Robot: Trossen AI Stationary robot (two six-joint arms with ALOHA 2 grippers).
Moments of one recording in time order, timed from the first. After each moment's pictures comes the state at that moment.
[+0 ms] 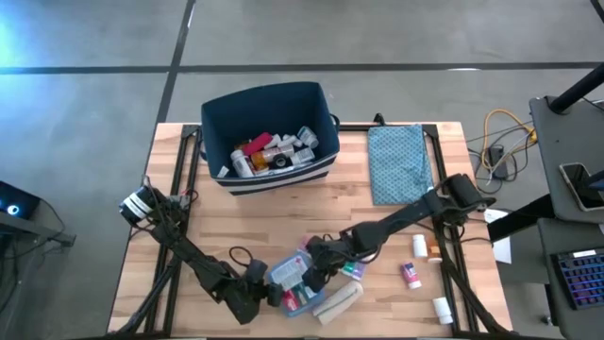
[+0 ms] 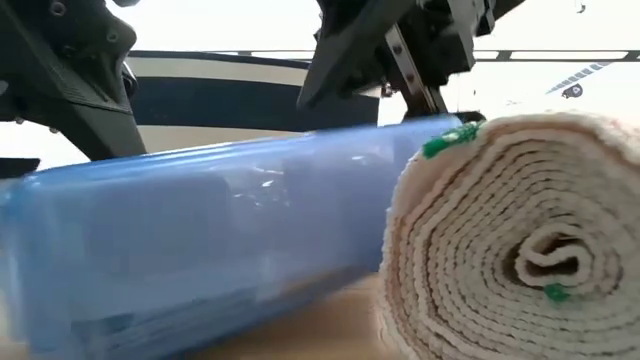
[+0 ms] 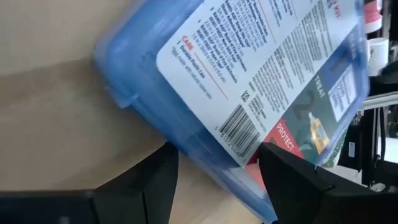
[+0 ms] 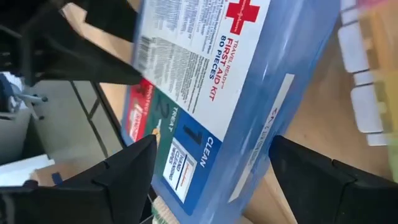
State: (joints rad) left arm -0.72 1.85 0.98 -0.03 -0.52 -1.94; right arm 0.36 1.92 1.27 -0.19 -0.15 1.21
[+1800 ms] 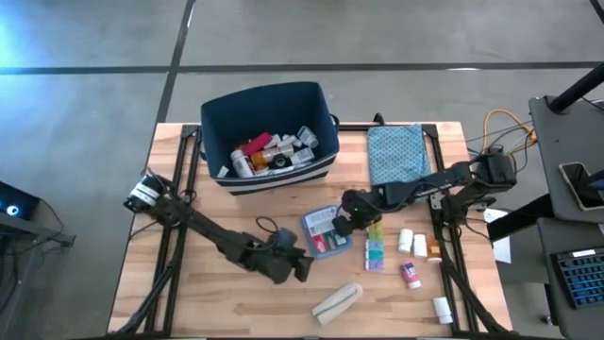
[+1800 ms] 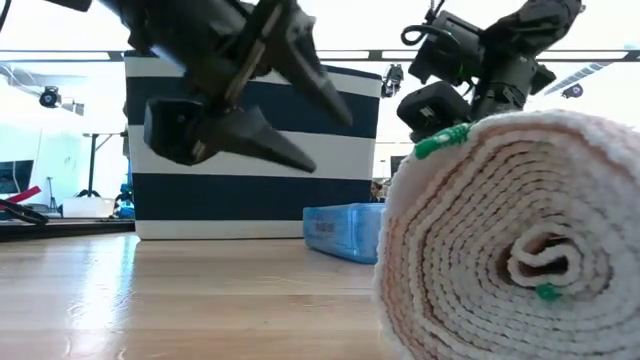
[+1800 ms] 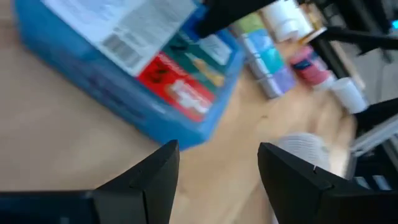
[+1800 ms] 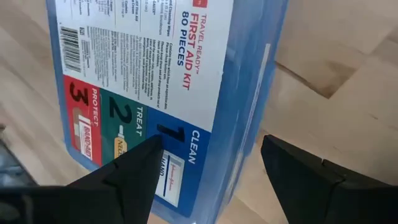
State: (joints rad) left arm -0.47 1.81 1.08 0.00 -0.53 -1.28; right arm 0.03 1.59 0.74 -0.21 -0.21 1.19
